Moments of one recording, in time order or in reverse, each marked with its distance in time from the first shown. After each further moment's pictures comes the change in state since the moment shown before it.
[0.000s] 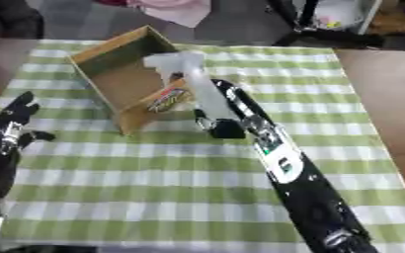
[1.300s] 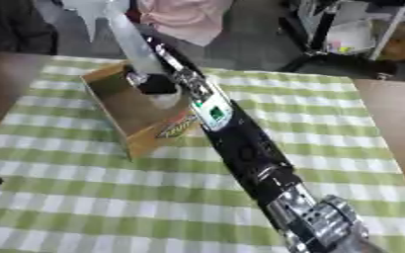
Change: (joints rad) left arm -0.149 -0.017 -0.106 0.000 0.053 -0.001 -0.125; right arm -0.278 -0.055 -0.122 0.268 0.224 -0.046 -0.021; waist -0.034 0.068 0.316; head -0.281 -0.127
